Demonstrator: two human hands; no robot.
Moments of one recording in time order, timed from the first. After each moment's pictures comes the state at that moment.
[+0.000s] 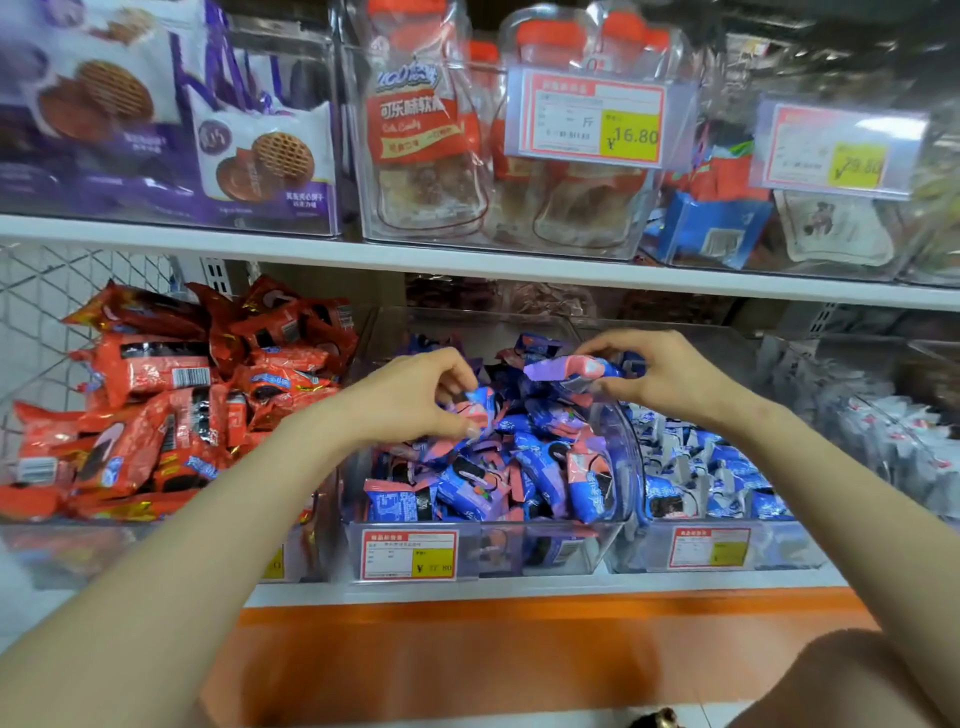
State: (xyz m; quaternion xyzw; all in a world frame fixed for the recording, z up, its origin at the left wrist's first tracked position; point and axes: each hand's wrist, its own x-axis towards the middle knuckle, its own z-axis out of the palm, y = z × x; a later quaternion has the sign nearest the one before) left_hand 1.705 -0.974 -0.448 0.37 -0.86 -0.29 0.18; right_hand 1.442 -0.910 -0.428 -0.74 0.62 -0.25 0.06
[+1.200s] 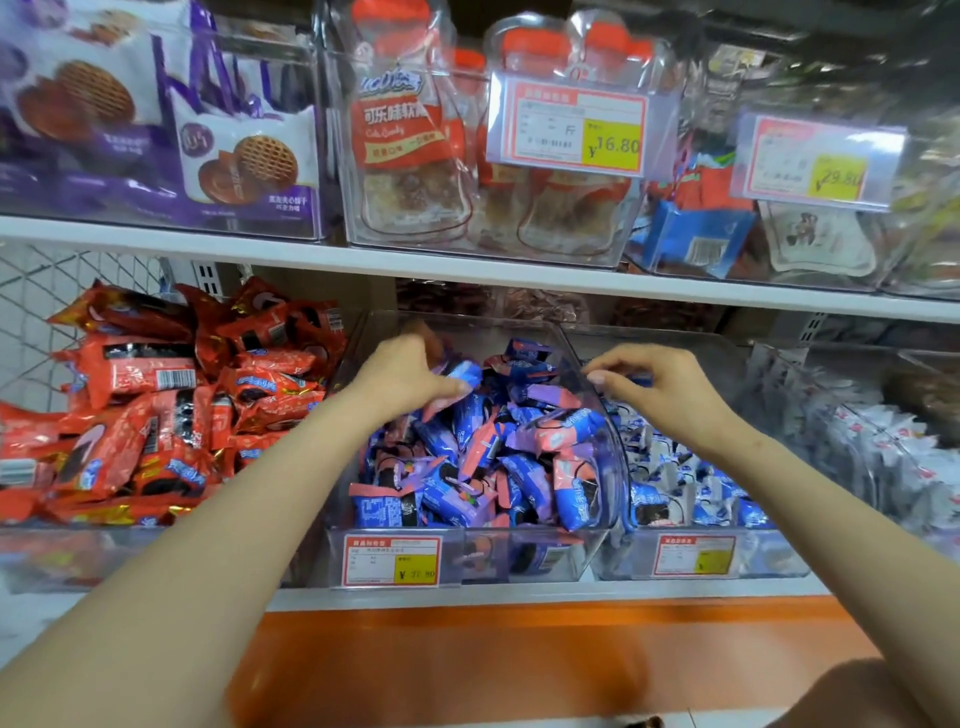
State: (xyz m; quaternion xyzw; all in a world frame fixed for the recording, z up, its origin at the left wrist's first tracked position) left_hand 1.678 -1.007 -0.454 0.52 -0.80 -0.19 0.24; right_hand 1.436 -0.900 -0.442 -0.70 0.61 -0.36 0.06
